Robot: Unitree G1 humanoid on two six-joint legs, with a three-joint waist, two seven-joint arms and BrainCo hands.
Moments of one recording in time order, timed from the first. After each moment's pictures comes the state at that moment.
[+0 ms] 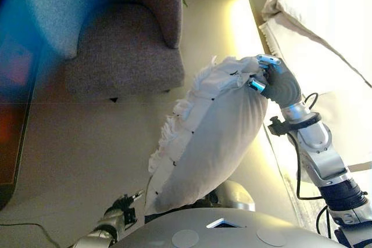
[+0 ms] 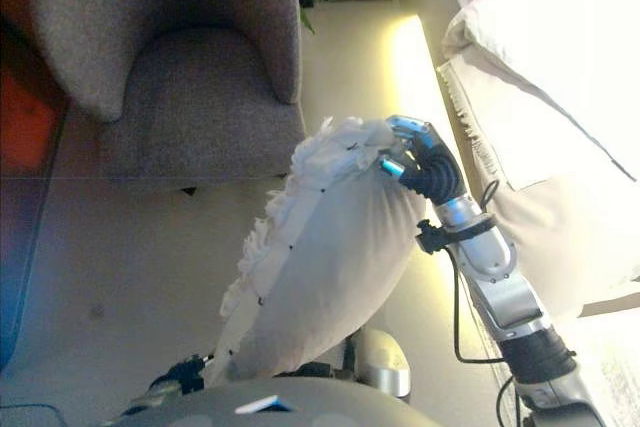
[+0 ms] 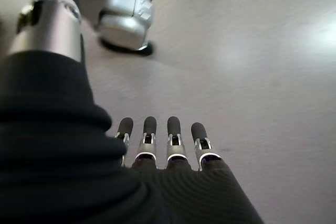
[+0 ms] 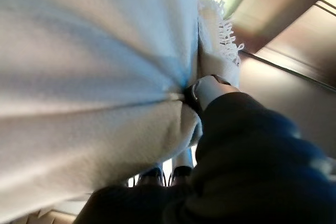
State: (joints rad) left arm 0.05 0.29 -0.07 1.22 -0.35 -0.01 0.07; right arm -0.03 -0.64 0.22 -0.28 0.33 -0.30 0.05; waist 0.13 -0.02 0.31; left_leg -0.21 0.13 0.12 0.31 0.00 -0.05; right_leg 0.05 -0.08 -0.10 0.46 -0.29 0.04
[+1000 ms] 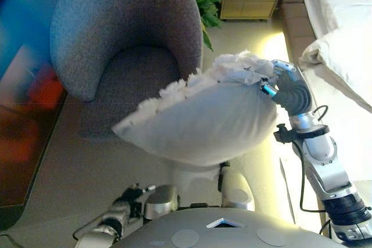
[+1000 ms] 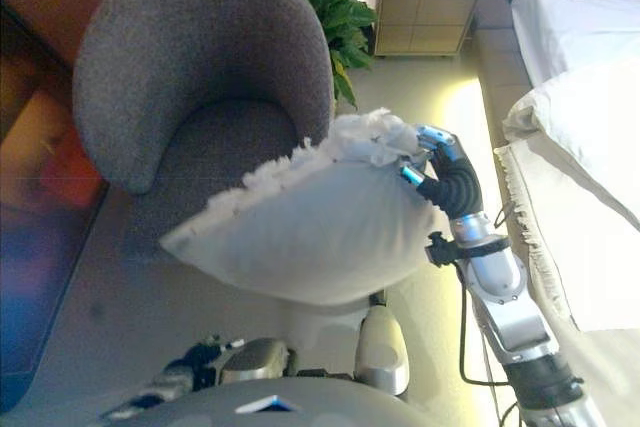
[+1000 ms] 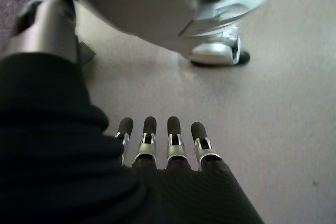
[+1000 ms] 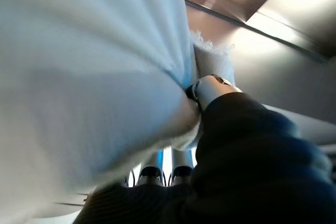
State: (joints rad) left arm 0.04 0.22 -0.13 1.20 -0.16 0.00 -0.01; right arm 0.09 -0.63 0.15 -0.31 0.31 -0.32 -0.03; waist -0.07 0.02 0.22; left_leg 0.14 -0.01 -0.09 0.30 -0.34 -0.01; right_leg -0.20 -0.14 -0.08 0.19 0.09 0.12
